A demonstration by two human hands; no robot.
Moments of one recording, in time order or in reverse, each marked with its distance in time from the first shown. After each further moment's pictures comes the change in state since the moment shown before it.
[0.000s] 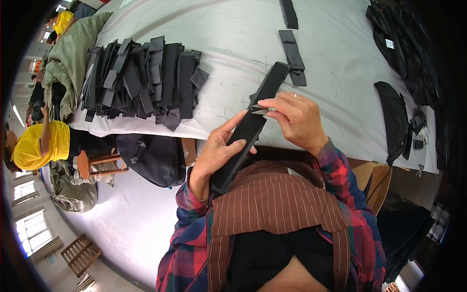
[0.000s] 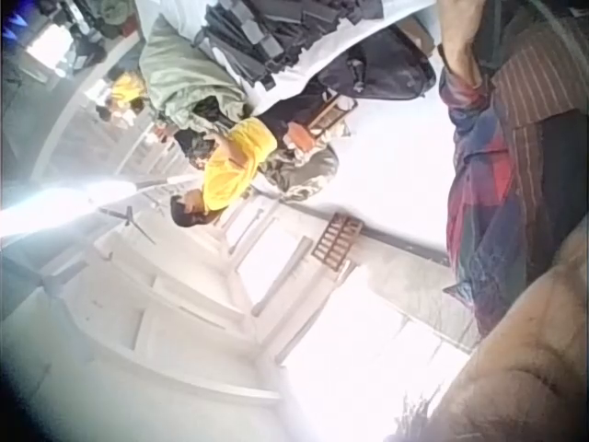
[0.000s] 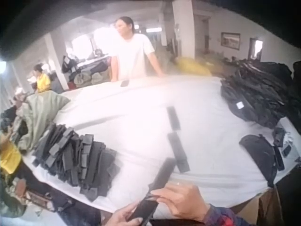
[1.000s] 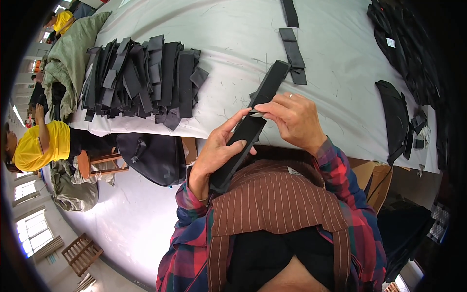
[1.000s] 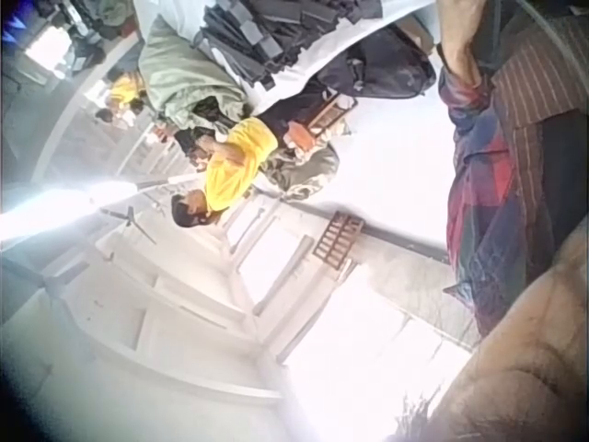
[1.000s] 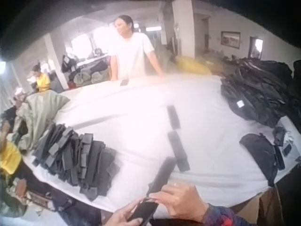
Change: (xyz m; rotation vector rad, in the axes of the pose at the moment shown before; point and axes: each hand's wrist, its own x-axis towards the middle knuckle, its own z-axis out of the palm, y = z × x) left_hand 0.000 0.006 0.001 0.016 -0.030 -0.024; right_hand -0.003 0.004 0.004 -0.061 -0.075 -0.060
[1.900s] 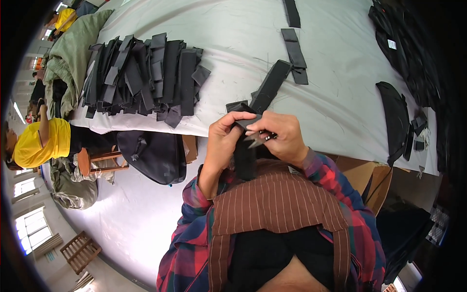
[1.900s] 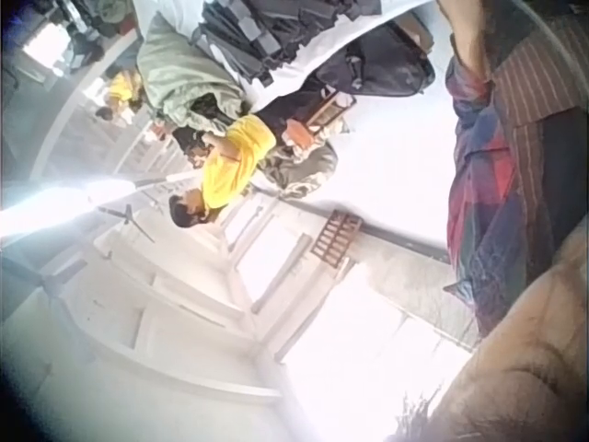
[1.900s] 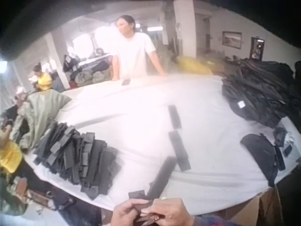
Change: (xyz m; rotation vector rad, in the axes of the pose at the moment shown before) left_hand 0.017 -0.031 0.004 -0.003 0.218 0.313; right_hand -0.012 -0.029 0.025 0.620 0.088 0.153
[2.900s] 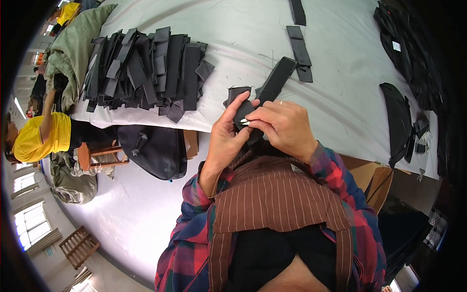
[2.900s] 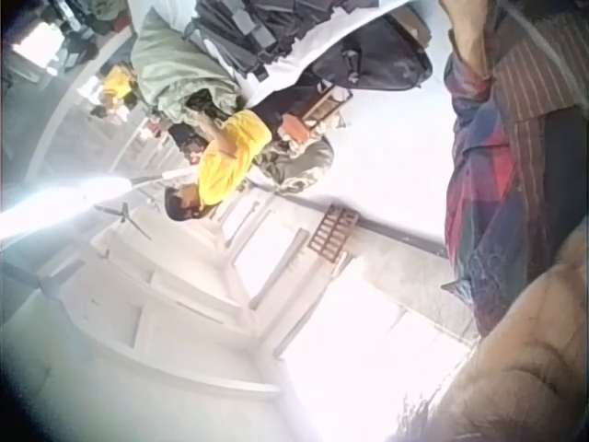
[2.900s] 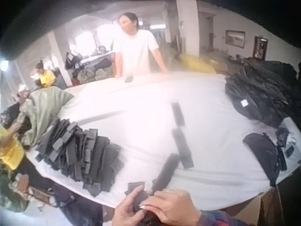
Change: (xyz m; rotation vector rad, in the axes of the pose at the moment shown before) left_hand -0.002 0.009 0.009 -0.101 -0.007 0.090; right_hand 0.013 -0.006 -0.003 -0.492 -0.056 -0.112
